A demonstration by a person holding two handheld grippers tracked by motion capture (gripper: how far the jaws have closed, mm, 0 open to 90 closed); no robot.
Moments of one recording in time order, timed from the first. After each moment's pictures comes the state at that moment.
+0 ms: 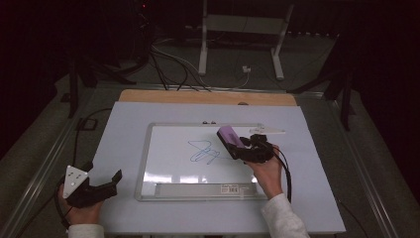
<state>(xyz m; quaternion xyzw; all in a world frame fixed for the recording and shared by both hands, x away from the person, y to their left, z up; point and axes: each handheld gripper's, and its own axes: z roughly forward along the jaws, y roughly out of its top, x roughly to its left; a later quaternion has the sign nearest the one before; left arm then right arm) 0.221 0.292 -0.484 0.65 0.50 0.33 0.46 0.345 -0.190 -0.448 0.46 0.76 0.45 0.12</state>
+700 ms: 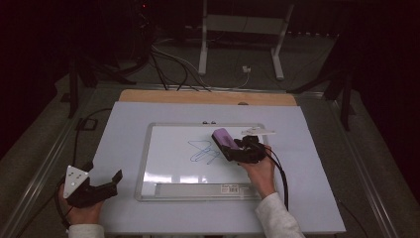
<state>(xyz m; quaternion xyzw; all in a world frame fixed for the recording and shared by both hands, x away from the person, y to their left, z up) 0.221 0.291 -0.484 0.65 0.50 0.33 0.46 0.352 -0.173 -0.465 0.46 0.77 0.43 0.12</state>
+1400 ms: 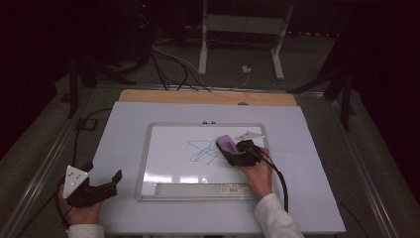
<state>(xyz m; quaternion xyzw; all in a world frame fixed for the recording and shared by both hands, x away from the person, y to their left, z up) 0.221 0.292 -0.484 0.65 0.50 0.33 0.46 0.359 -0.167 -0.495 0.46 0.80 0.34 0.16</state>
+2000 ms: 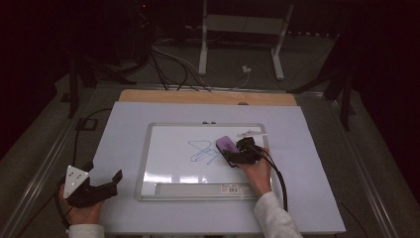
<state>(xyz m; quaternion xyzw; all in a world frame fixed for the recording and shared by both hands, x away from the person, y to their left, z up) 0.221 0.291 -0.484 0.65 0.50 0.33 0.46 0.368 -0.171 -0.500 0.49 0.78 0.36 0.12</state>
